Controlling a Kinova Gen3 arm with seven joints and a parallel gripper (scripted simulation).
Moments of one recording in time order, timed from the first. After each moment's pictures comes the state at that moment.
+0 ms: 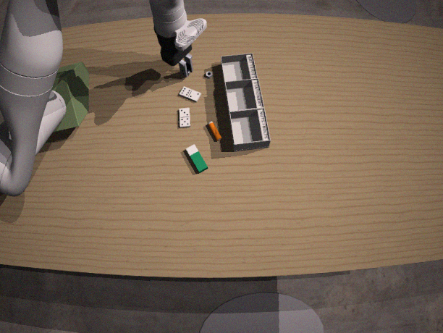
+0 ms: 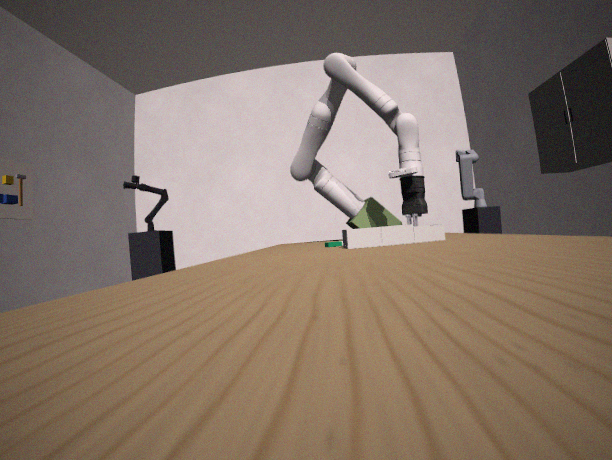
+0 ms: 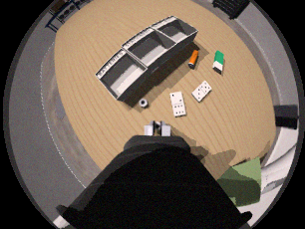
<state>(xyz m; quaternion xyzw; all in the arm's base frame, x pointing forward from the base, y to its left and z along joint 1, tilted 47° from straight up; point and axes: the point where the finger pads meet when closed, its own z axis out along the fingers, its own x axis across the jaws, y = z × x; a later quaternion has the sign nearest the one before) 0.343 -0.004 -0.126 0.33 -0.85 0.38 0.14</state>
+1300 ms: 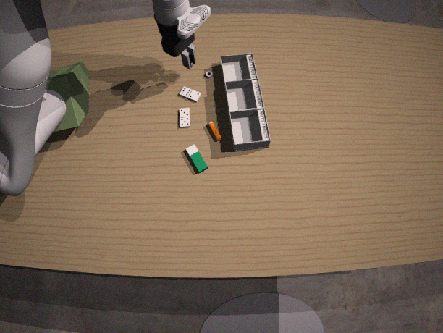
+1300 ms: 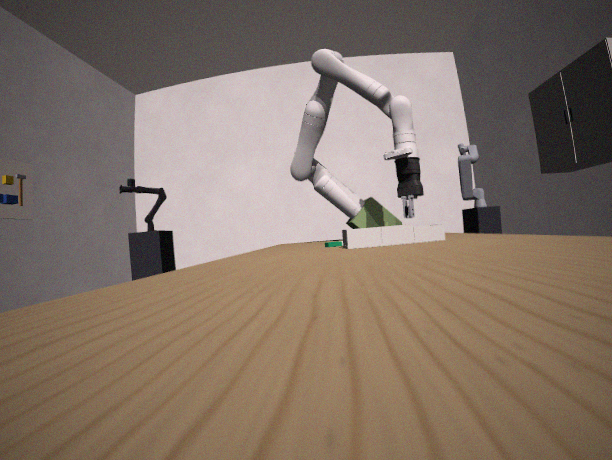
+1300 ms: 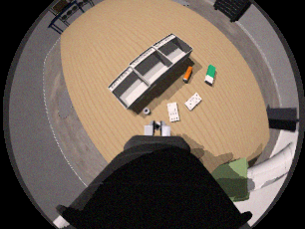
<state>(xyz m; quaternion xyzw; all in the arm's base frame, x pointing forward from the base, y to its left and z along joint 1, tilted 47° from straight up) 0.354 0.028 -0.078 0.34 -0.85 0.38 0.14</state>
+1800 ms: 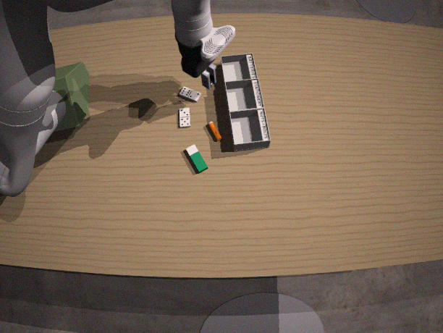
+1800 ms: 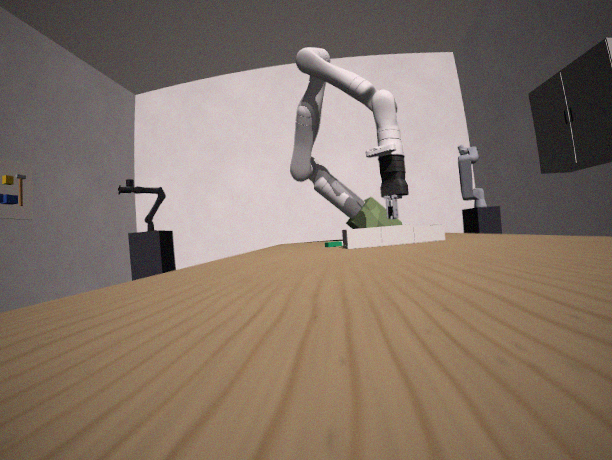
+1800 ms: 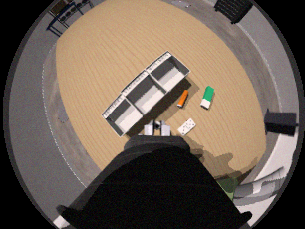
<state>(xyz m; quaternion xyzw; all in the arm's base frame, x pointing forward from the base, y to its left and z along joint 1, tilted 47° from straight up) 0.393 -0.017 -0.029 0.34 -0.85 0.38 0.14</state>
